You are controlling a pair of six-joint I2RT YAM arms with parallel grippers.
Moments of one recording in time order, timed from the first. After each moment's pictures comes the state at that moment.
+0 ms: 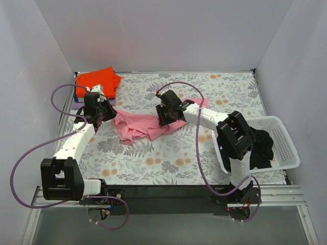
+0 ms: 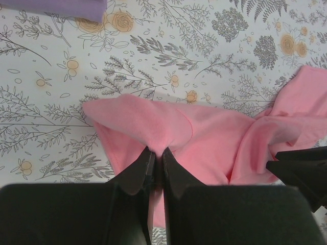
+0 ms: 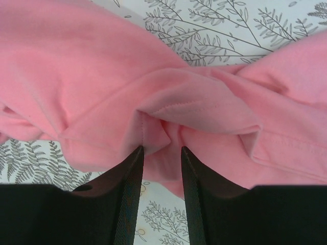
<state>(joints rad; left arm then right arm) -0.04 1.30 0.90 -0.23 0.12 -0.40 0.76 1.96 1.45 -0.40 -0.03 0.31</state>
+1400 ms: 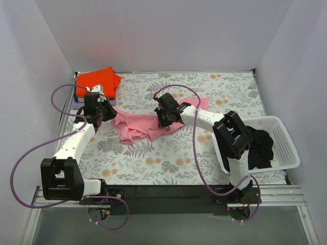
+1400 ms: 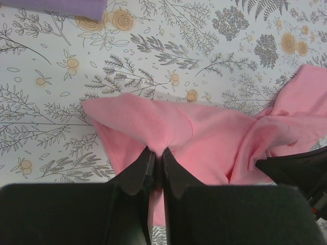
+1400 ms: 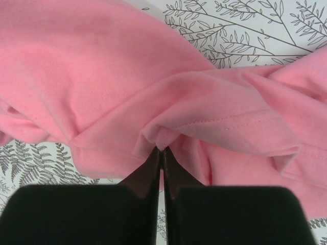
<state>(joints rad) -0.04 1.31 0.90 -0.24 0.12 -0.40 0.78 2.00 1.45 -0.36 -0.05 0.32</state>
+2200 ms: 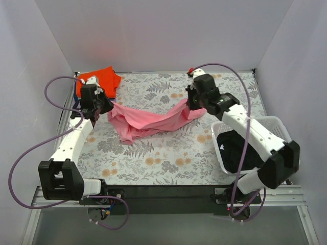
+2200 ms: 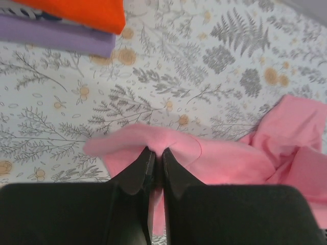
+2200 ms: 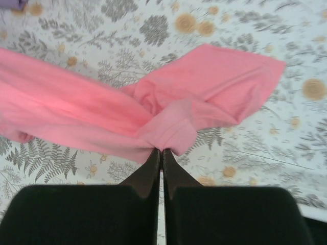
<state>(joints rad) -0.04 1.31 1.01 -0.31 0.05 -0.42 0.63 1.50 1.39 -0.57 0.10 0.25</state>
